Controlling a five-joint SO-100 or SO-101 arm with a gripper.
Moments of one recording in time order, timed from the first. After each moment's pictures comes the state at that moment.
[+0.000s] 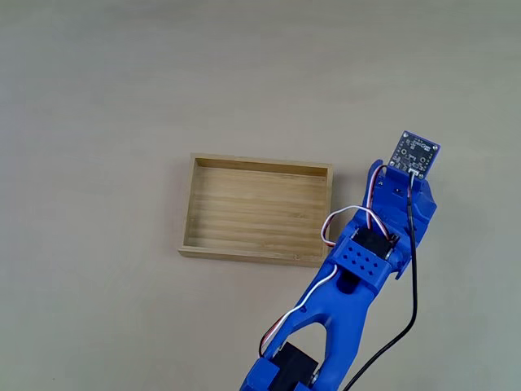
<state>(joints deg) 29.9 30.0 -4.9 20.7 11.0</state>
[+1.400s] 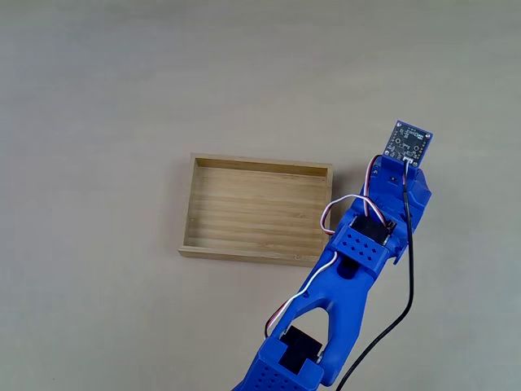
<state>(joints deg) 28.1 39.0 -14.2 20.7 11.0</state>
